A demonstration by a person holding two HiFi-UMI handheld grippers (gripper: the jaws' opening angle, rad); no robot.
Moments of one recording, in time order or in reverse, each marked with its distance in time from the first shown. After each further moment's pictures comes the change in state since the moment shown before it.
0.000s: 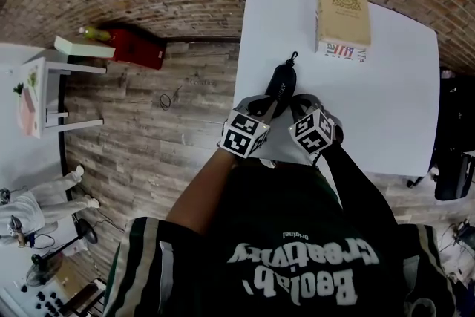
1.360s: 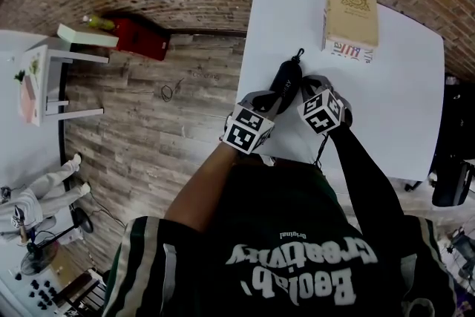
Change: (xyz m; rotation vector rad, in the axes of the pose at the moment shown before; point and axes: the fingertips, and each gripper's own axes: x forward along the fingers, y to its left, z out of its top) left arm 0.001 -0.001 -0.001 0.019 0.011 0.003; right arm 0.016 -0.050 0.010 -0.052 0.014 -0.065
